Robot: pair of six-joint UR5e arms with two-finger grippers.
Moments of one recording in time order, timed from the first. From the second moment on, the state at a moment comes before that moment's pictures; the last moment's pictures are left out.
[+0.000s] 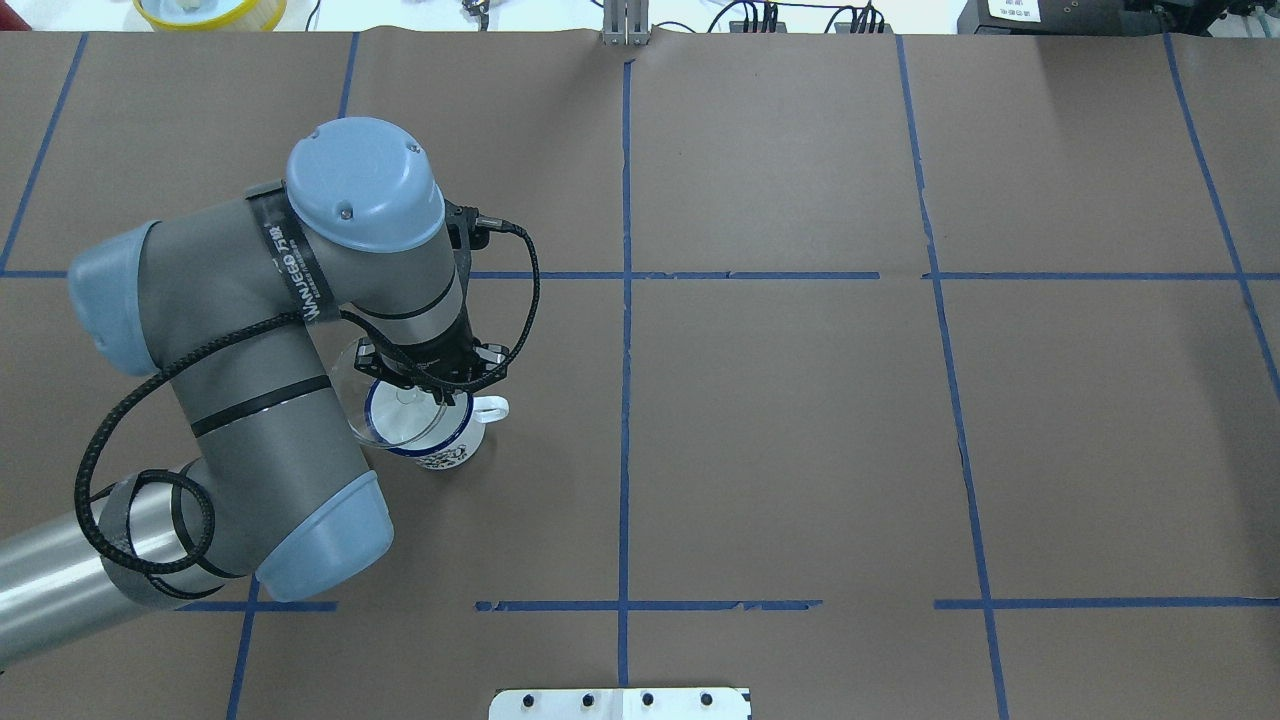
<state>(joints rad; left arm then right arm) -0.59 -2.23 -1.90 -1.17 -2.00 -1.05 1.56 -1.68 1.56 -1.39 2.29 0.01</state>
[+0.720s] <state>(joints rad) -0.58 -2.22 -1.85 -1.22 -2.00 -1.05 1.56 -1.68 1.56 -1.39 2.29 0.01</state>
